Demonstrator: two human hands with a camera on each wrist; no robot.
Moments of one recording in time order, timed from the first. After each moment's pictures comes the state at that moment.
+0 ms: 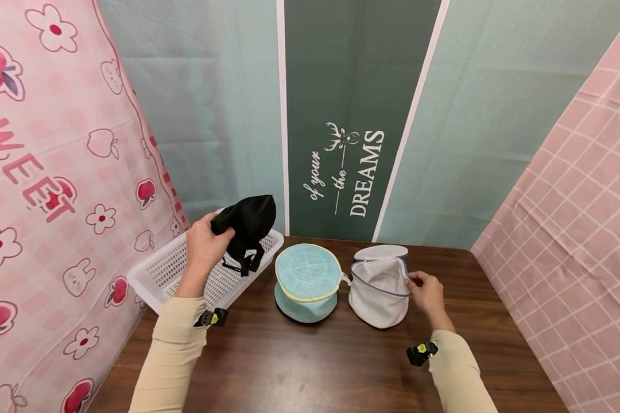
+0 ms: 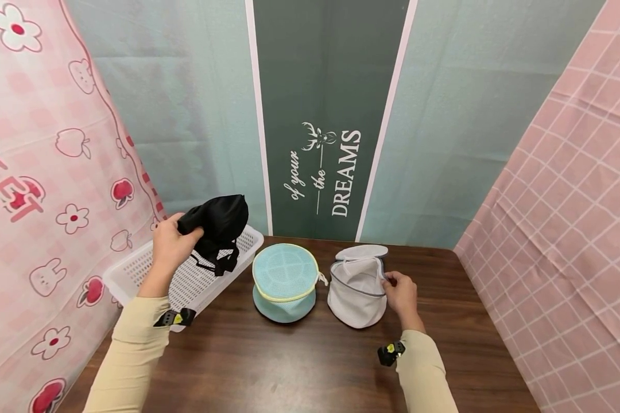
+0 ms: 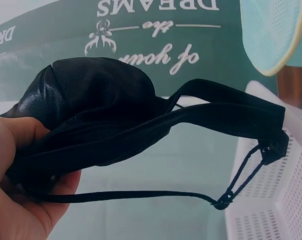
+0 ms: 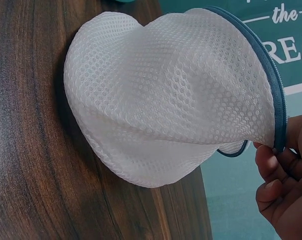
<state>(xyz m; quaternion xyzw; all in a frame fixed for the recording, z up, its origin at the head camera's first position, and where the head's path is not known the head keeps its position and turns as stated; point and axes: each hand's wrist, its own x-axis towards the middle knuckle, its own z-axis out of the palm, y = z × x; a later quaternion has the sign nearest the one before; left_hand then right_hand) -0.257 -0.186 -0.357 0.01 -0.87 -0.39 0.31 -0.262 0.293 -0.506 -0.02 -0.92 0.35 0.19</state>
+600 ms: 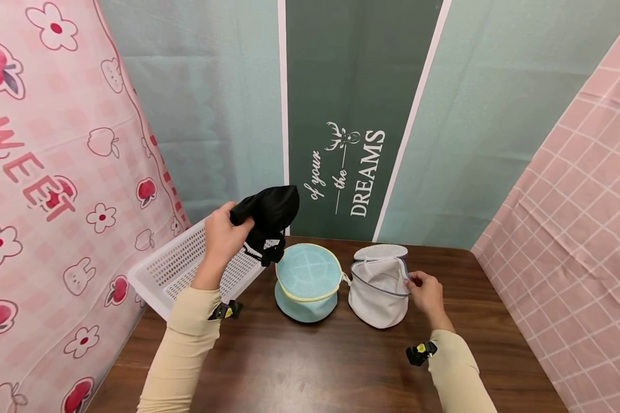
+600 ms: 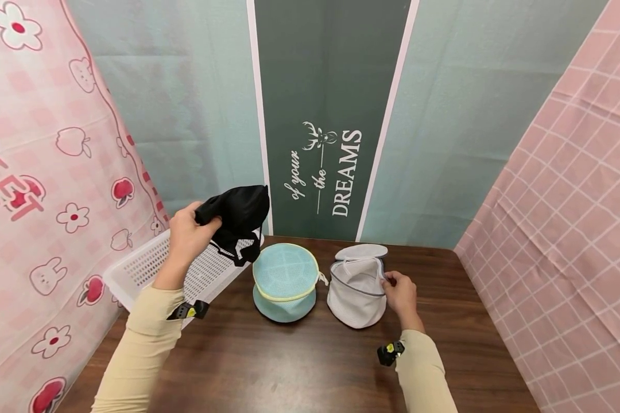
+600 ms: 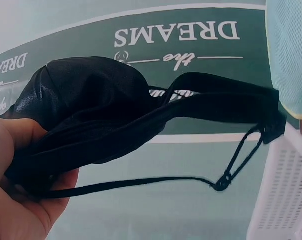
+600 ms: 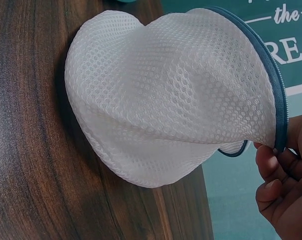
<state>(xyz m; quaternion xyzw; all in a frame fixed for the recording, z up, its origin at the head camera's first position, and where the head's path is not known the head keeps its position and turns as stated) -0.261 -0.152 -0.338 -0.06 -0.84 -0.41 0.35 -0.263 0.292 -0.508 -0.02 -0.92 0.35 0.18</state>
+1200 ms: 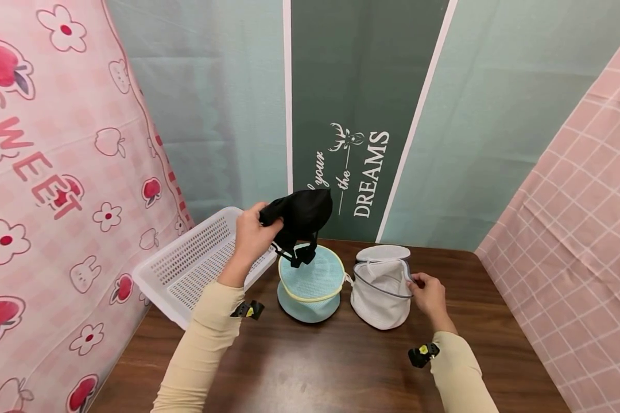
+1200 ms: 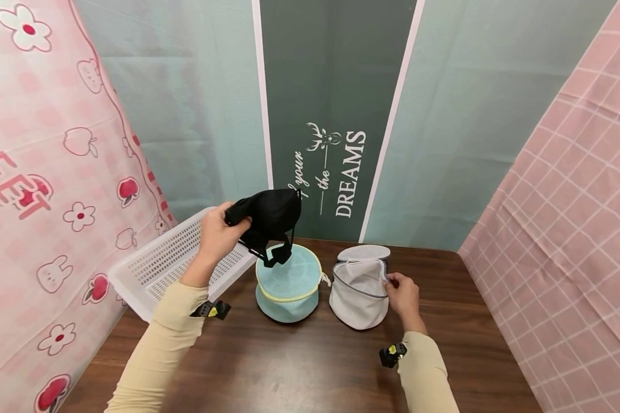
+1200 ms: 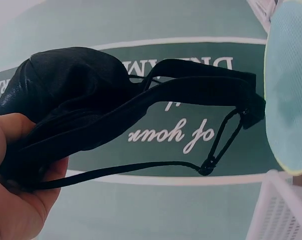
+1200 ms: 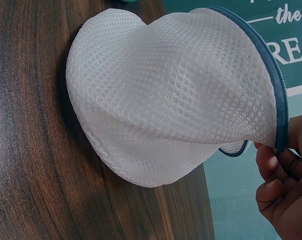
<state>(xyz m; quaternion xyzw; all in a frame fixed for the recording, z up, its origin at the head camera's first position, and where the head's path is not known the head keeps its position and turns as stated) -0.268 -0.115 -0.341 -0.12 -0.81 -0.47 0.32 -0.262 0.289 -0.506 -0.02 -0.92 0.35 0.18</state>
